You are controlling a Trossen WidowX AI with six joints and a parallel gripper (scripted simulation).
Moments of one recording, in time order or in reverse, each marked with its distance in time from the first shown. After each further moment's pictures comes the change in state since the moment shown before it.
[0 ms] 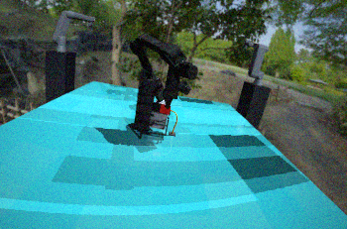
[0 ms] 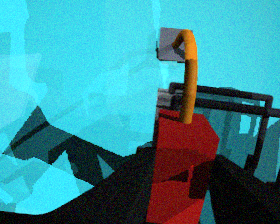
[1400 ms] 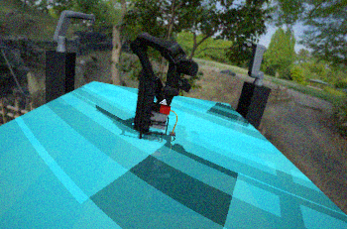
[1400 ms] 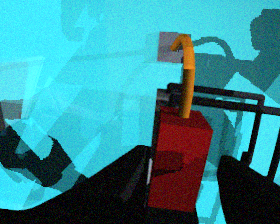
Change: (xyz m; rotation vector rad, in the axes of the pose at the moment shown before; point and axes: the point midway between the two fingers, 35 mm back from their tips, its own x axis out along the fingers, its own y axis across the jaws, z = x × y) arm -0.013 0.000 0.001 0.002 -0.013 -0.002
